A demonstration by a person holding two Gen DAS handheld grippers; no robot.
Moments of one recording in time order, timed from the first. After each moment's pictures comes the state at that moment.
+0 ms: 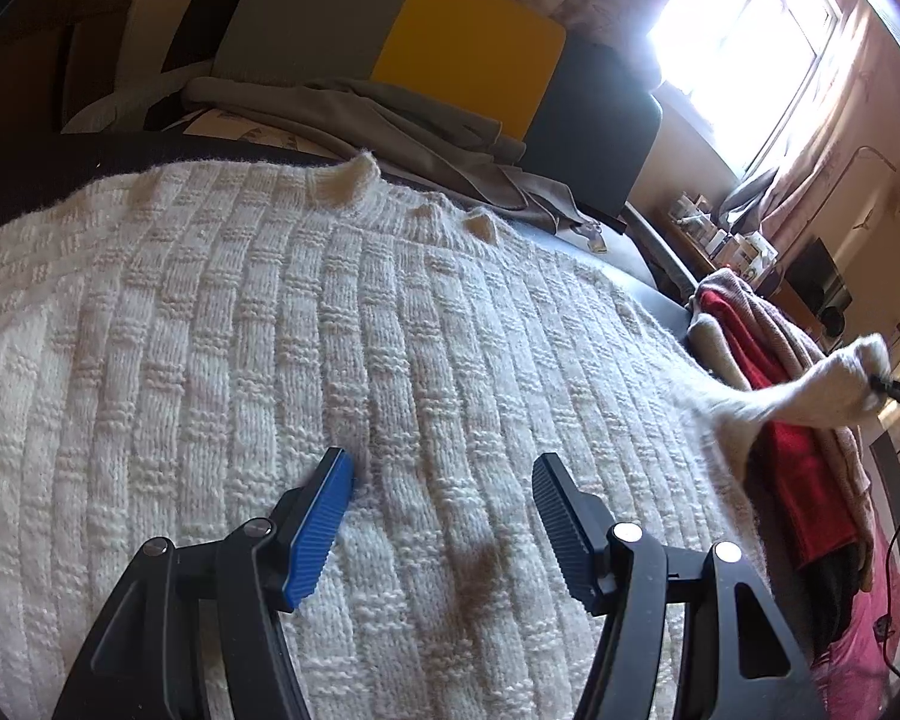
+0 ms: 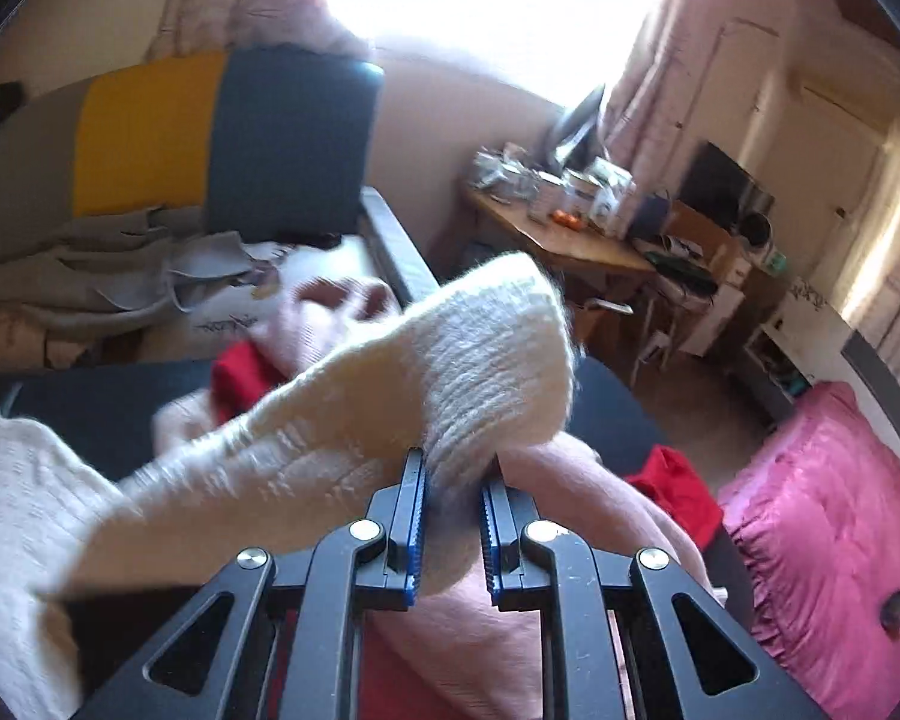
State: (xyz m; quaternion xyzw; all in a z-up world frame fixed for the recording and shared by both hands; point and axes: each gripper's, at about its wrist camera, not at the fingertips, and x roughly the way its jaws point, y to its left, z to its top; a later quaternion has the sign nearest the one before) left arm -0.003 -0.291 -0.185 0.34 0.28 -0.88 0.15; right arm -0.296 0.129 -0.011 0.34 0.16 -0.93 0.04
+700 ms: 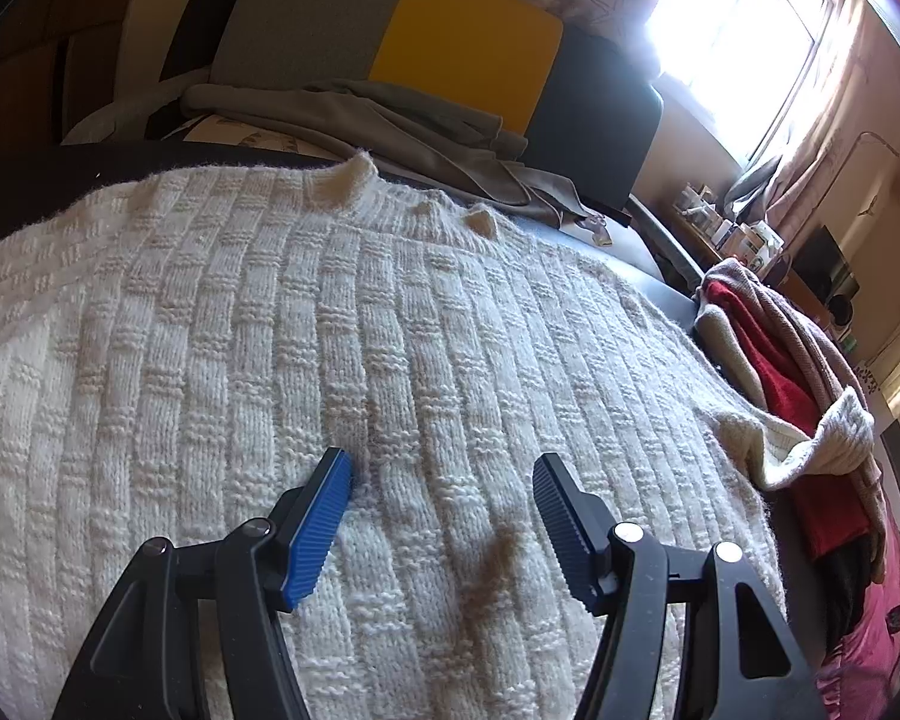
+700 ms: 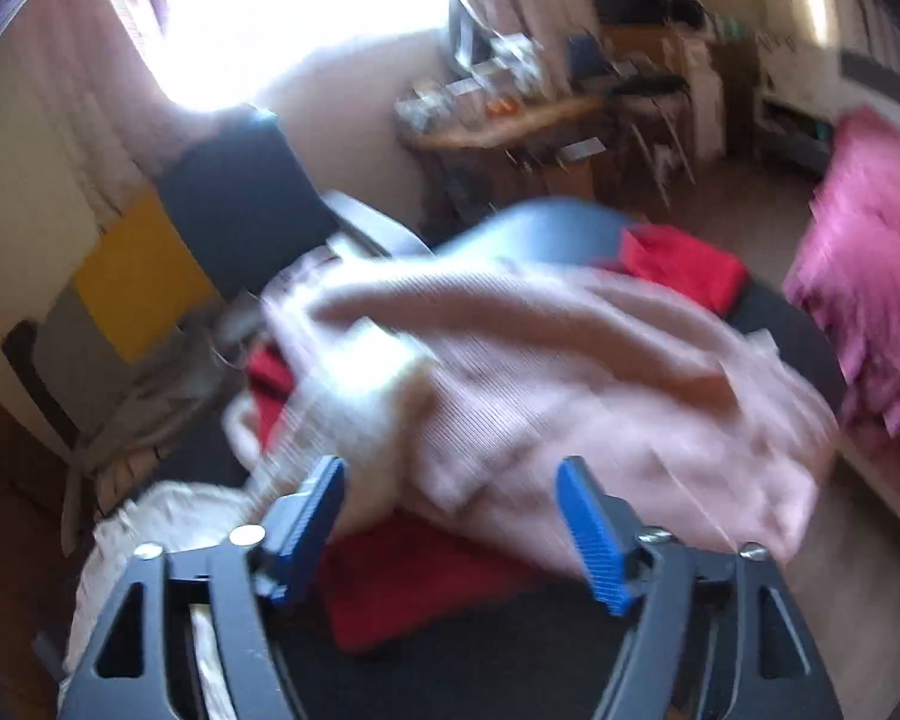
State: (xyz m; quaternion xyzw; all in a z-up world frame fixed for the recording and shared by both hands) left arm -0.004 -0.292 -0.187 0.34 0.27 -0.88 0.16; right arm -0.223 0.283 -0.011 0.39 -0.12 -0.91 0.09
